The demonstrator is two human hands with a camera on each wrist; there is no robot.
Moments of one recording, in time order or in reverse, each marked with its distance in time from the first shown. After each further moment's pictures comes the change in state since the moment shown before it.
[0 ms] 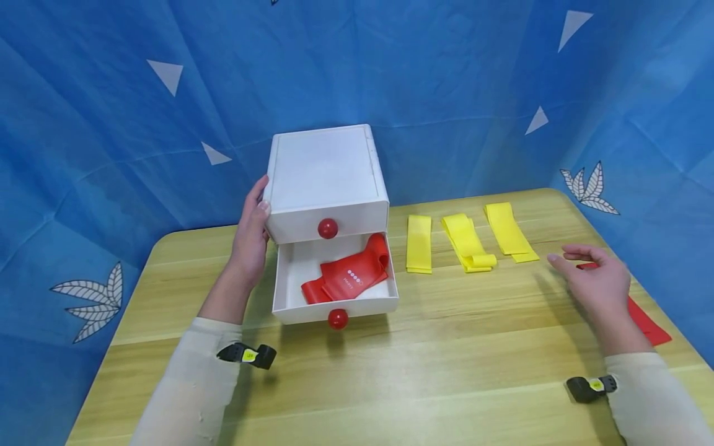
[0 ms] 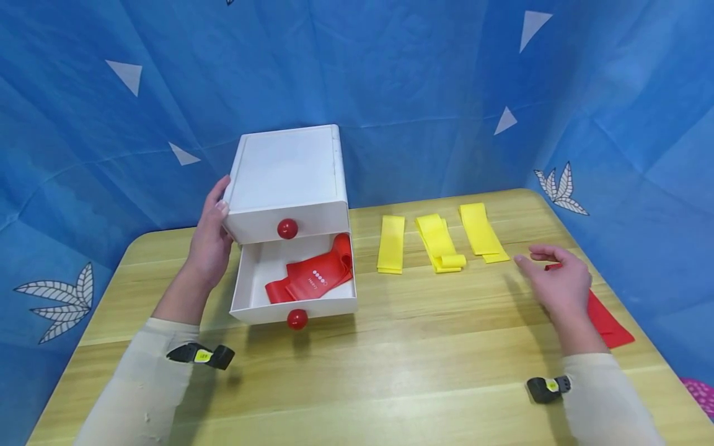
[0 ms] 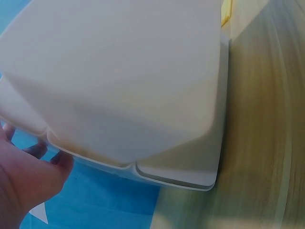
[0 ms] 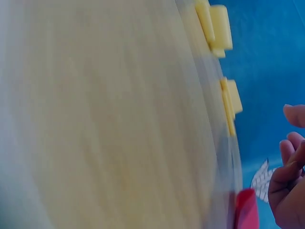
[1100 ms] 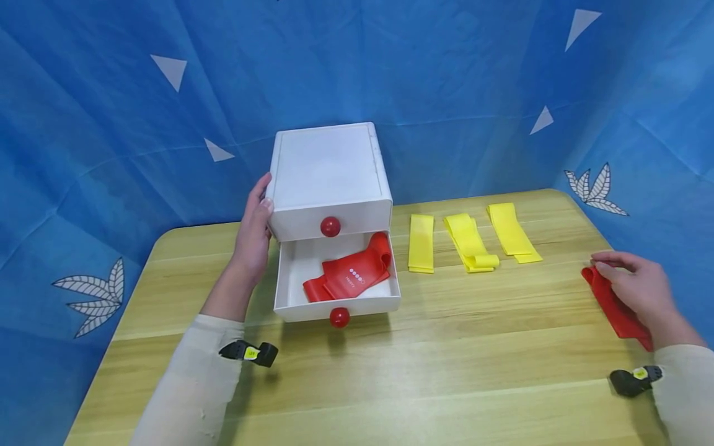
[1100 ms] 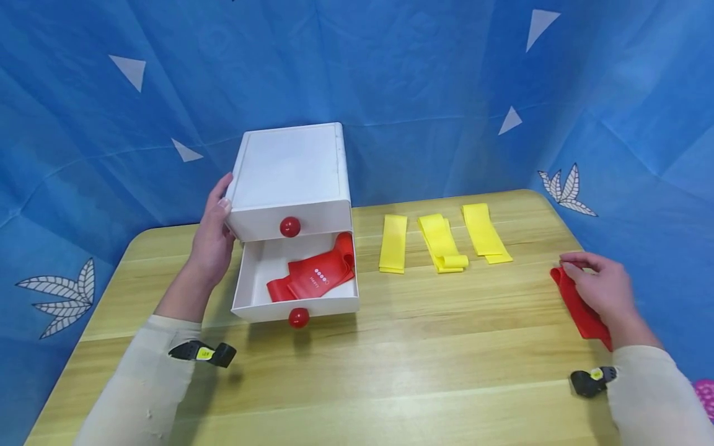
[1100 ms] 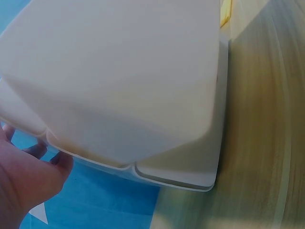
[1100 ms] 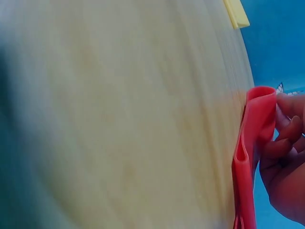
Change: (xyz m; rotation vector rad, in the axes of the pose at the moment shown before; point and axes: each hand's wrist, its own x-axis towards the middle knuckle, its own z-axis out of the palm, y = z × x) left_hand 0.001 0.000 0.002 0.012 0.009 0.003; right_hand 0.044 0.055 -0.047 -0.176 -0.218 -0.015
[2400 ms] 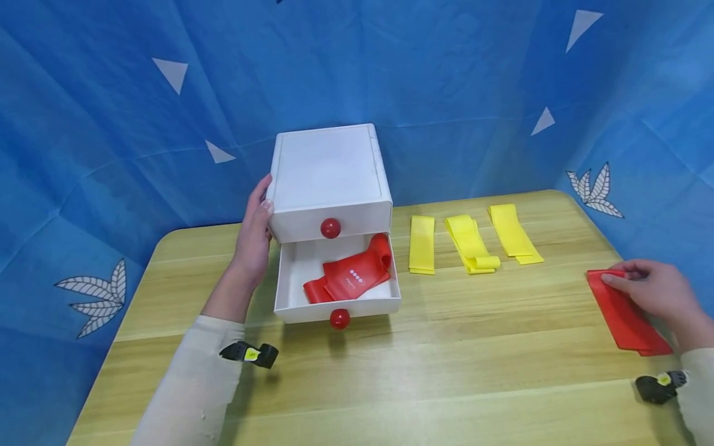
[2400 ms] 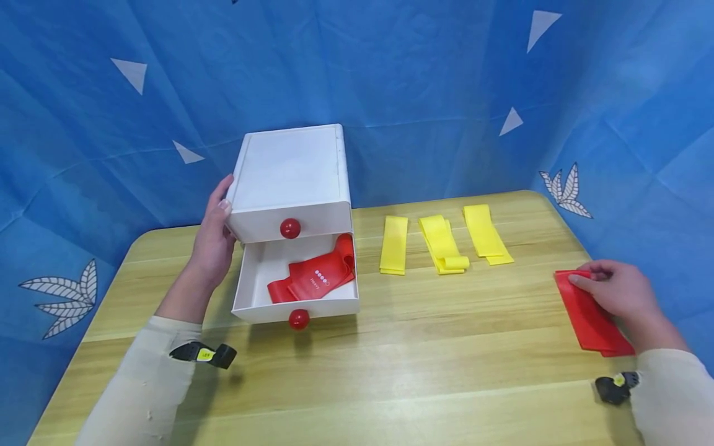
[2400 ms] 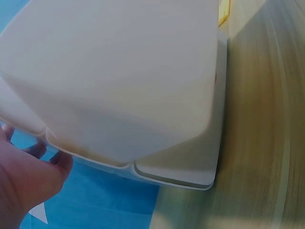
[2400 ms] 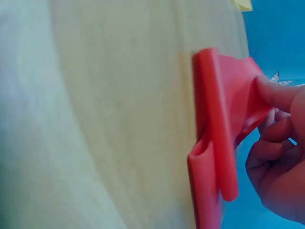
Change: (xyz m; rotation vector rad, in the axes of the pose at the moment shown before) left_hand -0.001 -0.001 0.001 0.008 0.003 -0.003; right_hand -0.003 0.008 -0.018 -0.220 -0.010 -0.065
